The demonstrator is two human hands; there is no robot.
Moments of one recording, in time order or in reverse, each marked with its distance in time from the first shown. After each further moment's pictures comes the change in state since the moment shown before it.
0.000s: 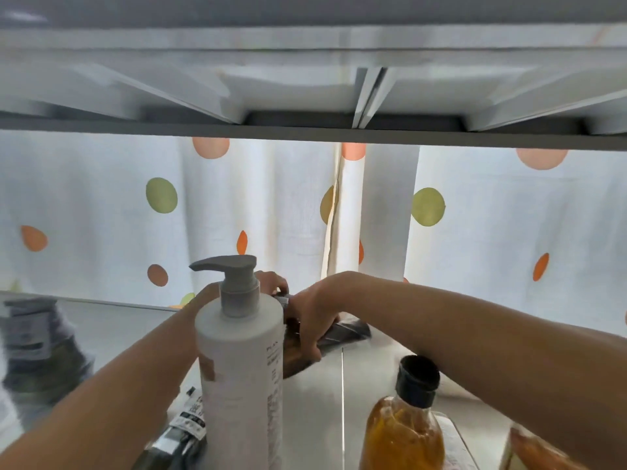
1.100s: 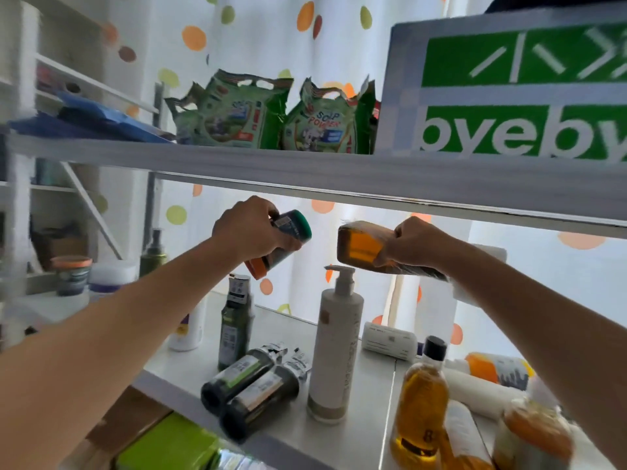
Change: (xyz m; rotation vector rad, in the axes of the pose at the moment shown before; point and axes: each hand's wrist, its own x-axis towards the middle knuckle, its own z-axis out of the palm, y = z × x) left_hand -0.318 -0.010 -0.133 -0.342 0.837 -0.330; right_hand -0.204 -0.052 -0.059 0.464 0.938 0.217
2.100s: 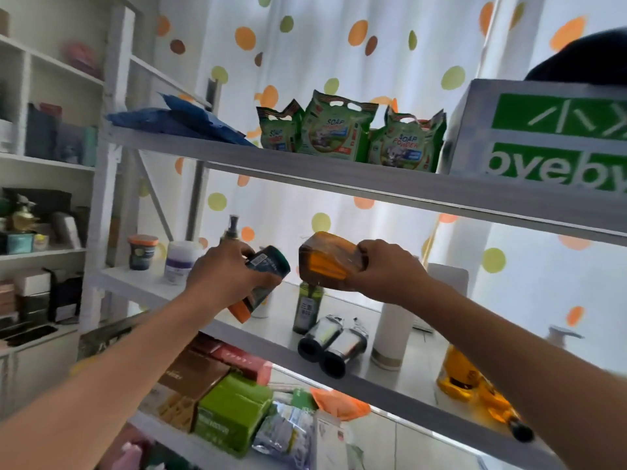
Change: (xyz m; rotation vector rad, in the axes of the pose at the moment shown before) left_hand -0.148 -0.156 -0.124 -0.107 -0.057 -0.150; right_hand -0.175 -0.201 0.060 -0.106 -0.010 -0.225
